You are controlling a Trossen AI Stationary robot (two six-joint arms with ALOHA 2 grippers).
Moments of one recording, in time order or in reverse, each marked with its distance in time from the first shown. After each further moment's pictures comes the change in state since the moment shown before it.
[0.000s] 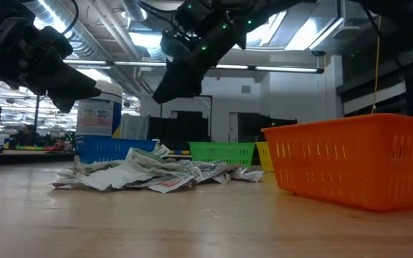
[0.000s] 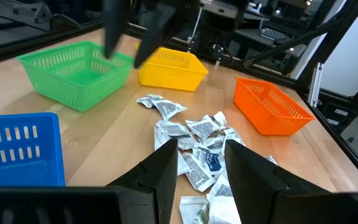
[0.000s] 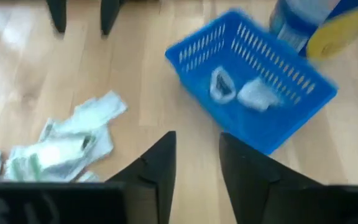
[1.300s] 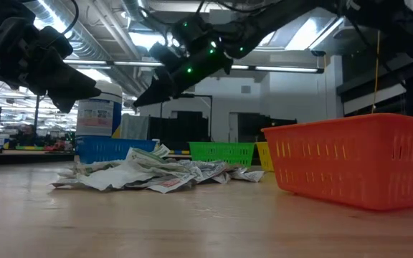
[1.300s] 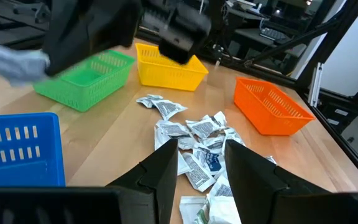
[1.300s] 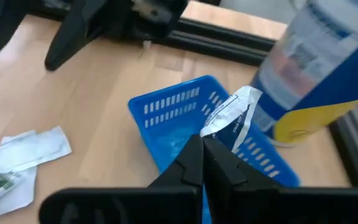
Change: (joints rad) left arm 0.000 0.000 0.000 0.000 0.000 0.000; right arm -0.040 0.127 0.003 0.361 -0.047 -0.266
